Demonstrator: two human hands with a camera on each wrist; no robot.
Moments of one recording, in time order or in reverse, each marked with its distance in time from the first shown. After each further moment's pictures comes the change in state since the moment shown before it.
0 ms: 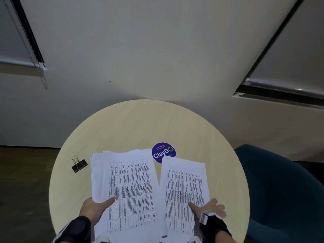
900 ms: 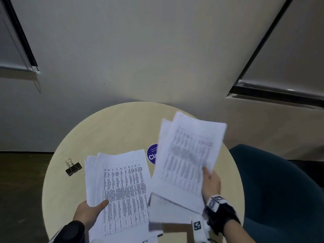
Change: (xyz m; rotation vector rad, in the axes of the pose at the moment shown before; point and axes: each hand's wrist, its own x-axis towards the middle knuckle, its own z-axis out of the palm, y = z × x) left_hand -0.029 0.020 0.005 0.122 0.058 0.097; right_hand -0.024 -0.045 -0.072 0.910 0.134 -0.408
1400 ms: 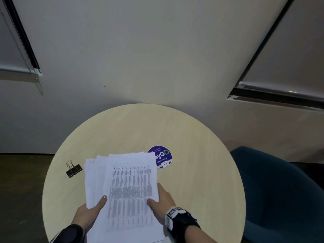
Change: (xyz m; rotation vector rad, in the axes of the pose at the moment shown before) left_hand 0.000 0.008 -0.003 -0.110 -0.060 -0.173; right_hand -0.056 0.049 0.105 -0.560 -0.742 -0.049
